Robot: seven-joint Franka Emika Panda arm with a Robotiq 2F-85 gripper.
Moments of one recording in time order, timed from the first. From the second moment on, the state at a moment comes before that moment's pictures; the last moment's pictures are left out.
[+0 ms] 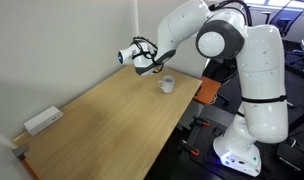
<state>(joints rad) 0.08 0.52 -0.16 -1.74 -1.16 1.58 2.17</state>
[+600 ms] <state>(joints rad) 0.06 0.53 -0.12 -1.80 -1.19 1.58 2.17</state>
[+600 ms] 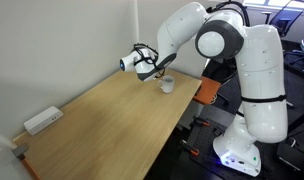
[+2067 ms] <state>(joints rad) 0.00 0.57 -0.09 -1.91 -1.19 1.65 2.31</state>
